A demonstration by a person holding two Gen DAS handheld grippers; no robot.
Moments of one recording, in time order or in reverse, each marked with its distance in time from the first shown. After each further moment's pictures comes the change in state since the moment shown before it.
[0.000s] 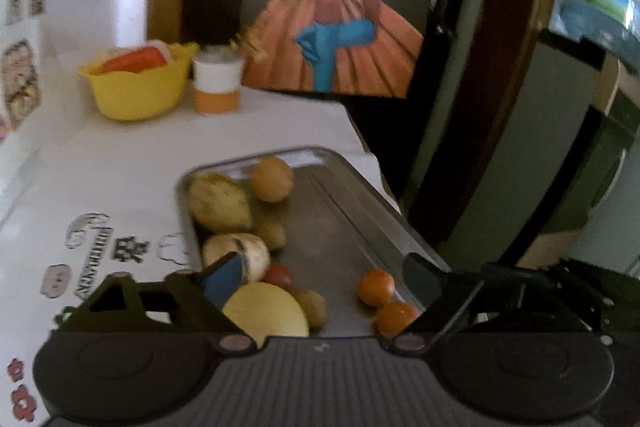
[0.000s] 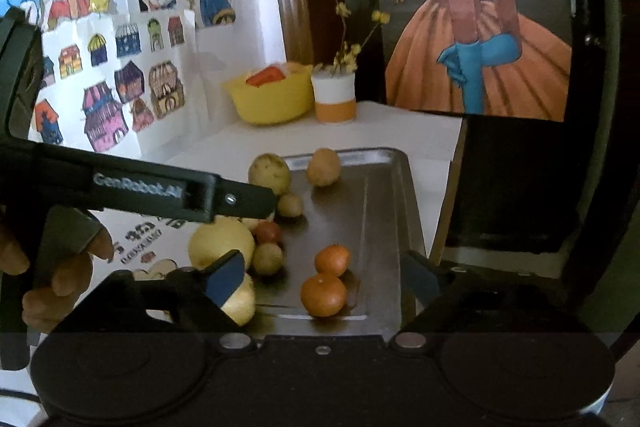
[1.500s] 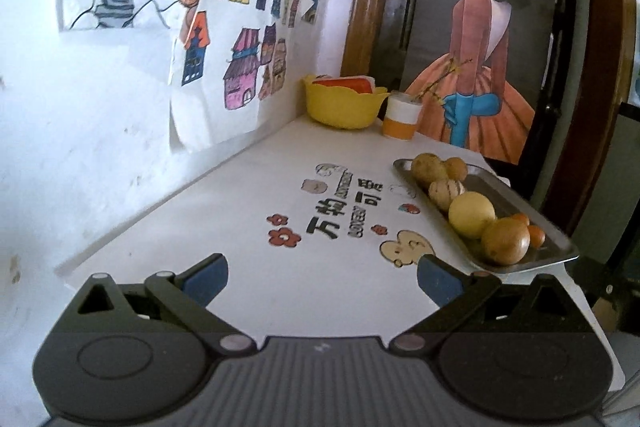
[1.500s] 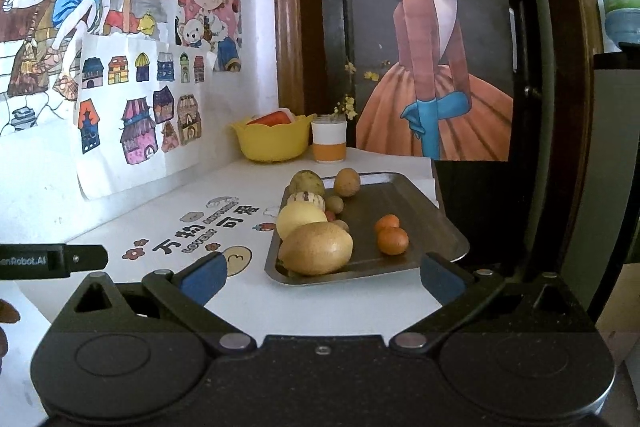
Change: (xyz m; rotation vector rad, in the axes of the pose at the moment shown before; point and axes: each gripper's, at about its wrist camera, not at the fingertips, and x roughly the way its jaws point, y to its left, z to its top) left arm -0.174 0.104 -0.154 -0.183 -0.220 0.312; right arm -0.085 0.129 -0.089 0.004 -0.214 -0.196
